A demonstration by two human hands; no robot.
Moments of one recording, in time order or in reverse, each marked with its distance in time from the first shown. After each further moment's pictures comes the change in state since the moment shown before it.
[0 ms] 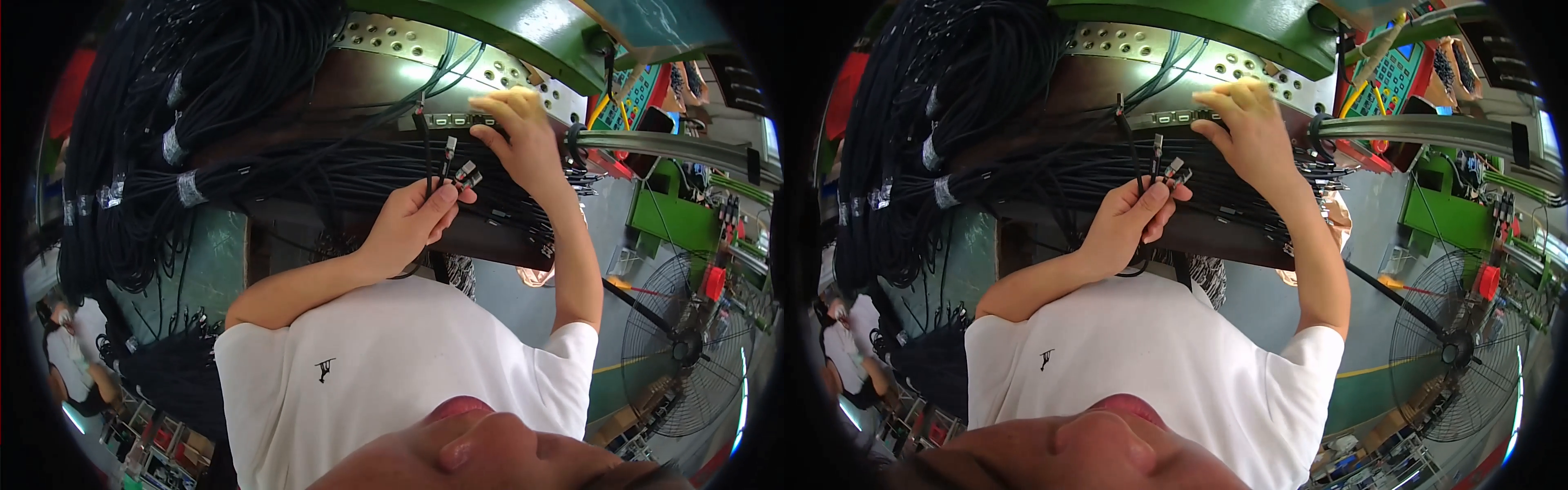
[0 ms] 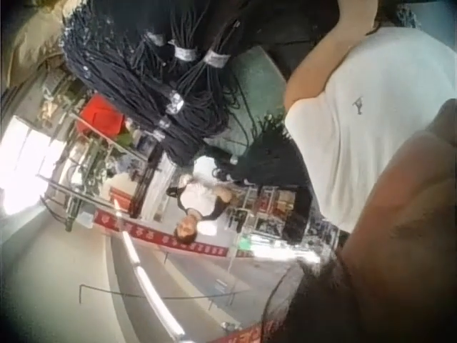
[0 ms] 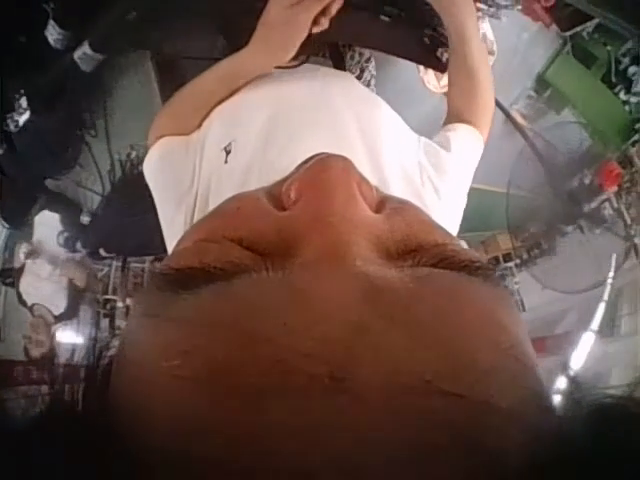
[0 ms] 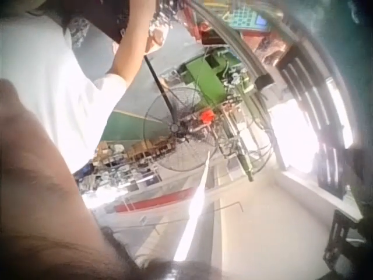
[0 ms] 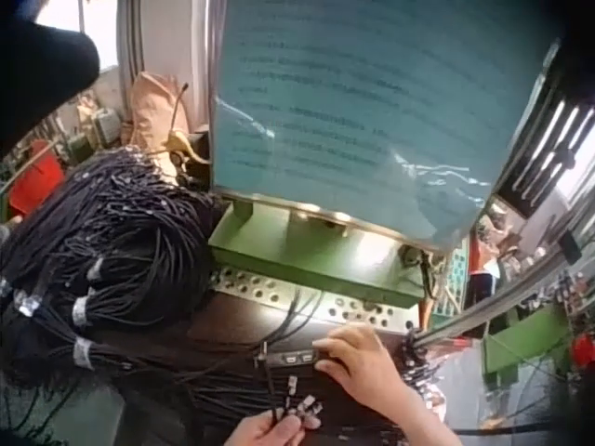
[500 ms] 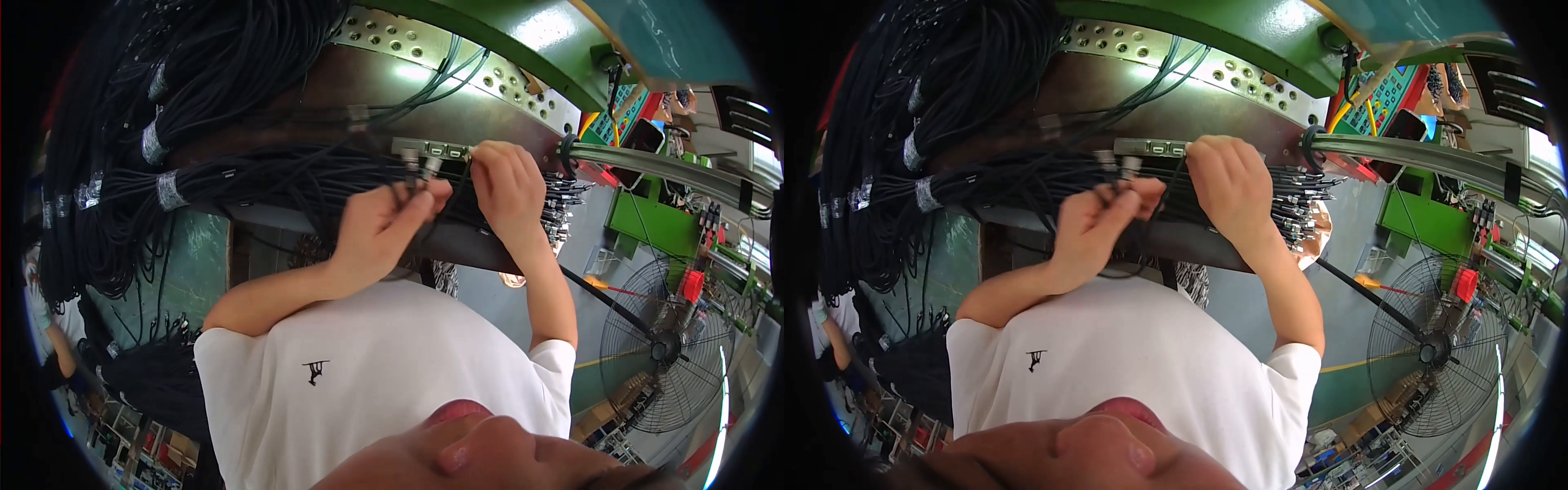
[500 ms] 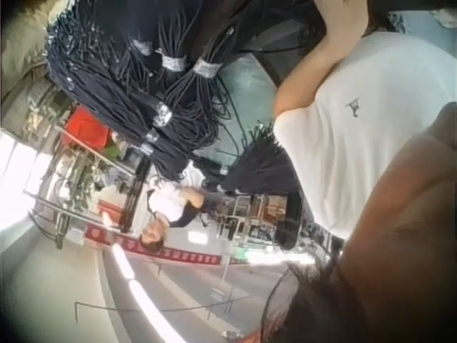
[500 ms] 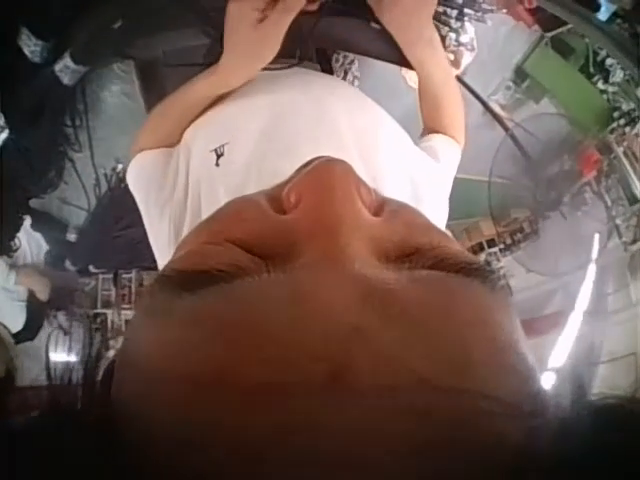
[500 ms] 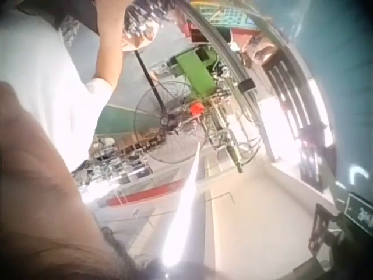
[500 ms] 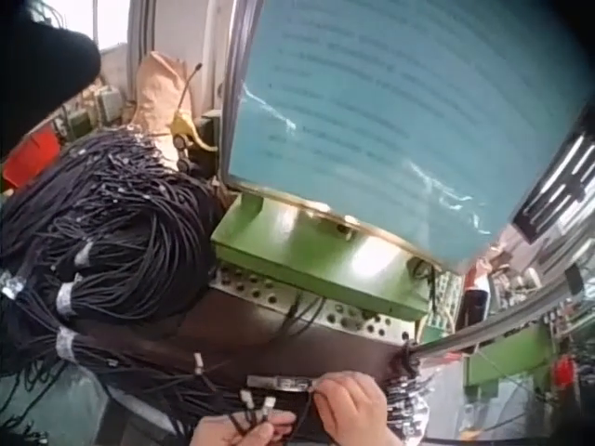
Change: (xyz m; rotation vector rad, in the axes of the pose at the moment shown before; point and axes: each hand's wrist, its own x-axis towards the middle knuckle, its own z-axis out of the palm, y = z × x) left_hand -0.004 0.001 -0.019 0.278 0.164 0.395; right_hand -0.016 -0.034 0.010 0.019 0.111 -0.060
